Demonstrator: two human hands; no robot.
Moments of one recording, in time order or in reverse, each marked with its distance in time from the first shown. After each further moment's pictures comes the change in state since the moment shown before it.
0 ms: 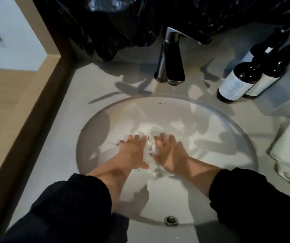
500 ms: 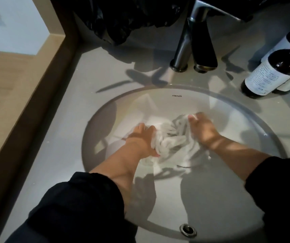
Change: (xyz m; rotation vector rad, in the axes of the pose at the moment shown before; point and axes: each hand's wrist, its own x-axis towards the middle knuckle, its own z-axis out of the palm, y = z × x) left_hand 0.024 -0.012 -0.002 -0.343 0.036 -0.051; right_hand 0.043 0.064 -0.018 0.777 0.238 0.342
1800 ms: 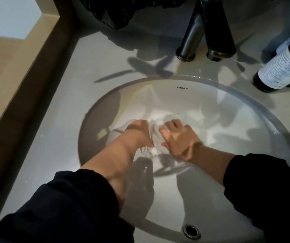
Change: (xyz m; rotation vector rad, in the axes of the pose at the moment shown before) left_hand -0.003 -0.006 -0.024 -0.169 -0.113 -0.081; right_hand -0.023 -0.005 0.061 -0.882 -0.064 -0.782
